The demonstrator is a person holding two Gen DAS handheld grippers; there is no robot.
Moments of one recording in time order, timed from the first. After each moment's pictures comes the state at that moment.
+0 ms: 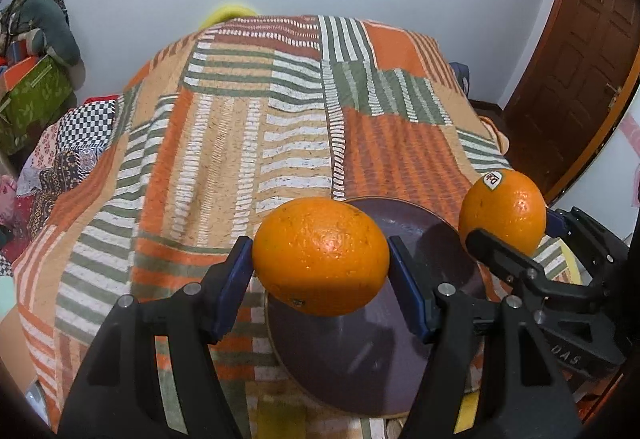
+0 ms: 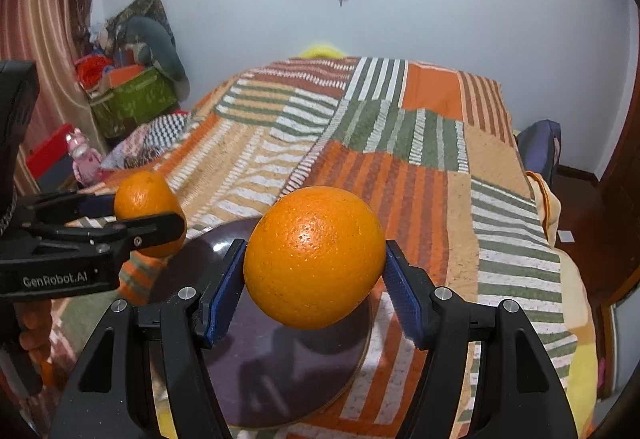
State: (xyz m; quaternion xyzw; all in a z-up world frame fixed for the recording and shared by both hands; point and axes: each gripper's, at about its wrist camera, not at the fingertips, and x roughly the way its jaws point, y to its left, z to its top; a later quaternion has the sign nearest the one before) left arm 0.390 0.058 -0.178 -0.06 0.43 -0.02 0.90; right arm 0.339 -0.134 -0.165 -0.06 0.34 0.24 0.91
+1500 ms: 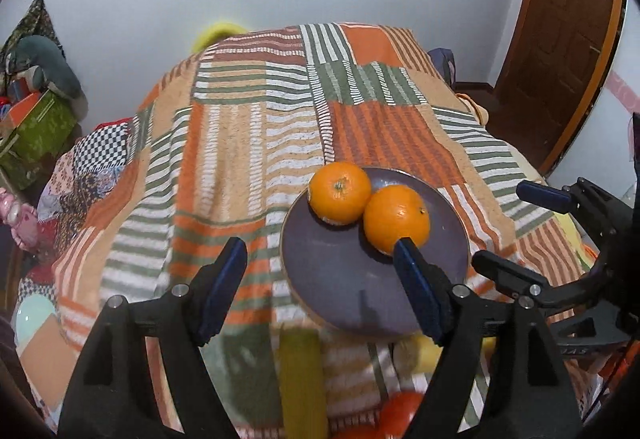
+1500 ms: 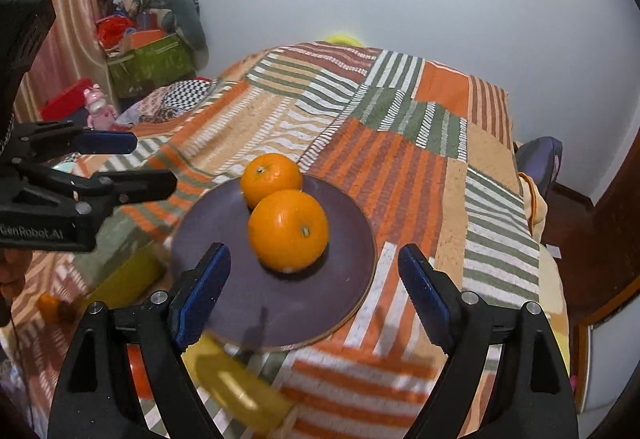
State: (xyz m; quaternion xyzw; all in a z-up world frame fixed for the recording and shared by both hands) left arm 0.314 0.052 -0.143 -0.01 0.41 -0.03 0.91; right arm 0.281 -0.140 -0.151 -0.12 0.34 0.26 0.89
